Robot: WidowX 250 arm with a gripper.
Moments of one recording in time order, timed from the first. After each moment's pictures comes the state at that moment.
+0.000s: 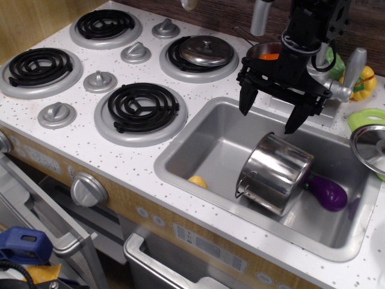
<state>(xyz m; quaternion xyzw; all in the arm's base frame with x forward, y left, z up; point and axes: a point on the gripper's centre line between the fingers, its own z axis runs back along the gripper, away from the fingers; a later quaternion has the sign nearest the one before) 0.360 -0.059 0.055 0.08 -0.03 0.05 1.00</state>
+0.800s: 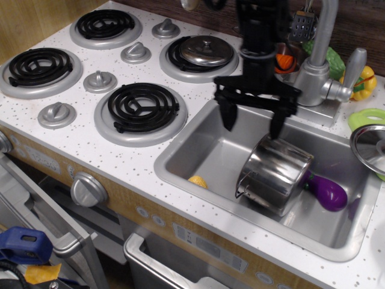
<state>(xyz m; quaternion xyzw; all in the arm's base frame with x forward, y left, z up) 0.352 -0.052 0.032 -0.04 -0.01 0.06 1.00</state>
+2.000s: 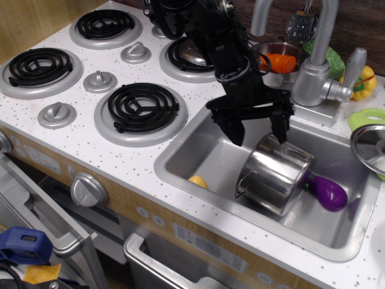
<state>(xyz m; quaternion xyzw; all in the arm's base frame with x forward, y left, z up) 0.346 -0.060 0.023 -0.21 -0.10 0.11 0.97</state>
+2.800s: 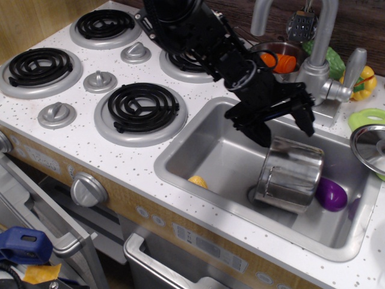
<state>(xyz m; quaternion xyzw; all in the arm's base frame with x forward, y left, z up) 0.356 -0.085 0.035 -0.30 -0.14 0.15 0.93</state>
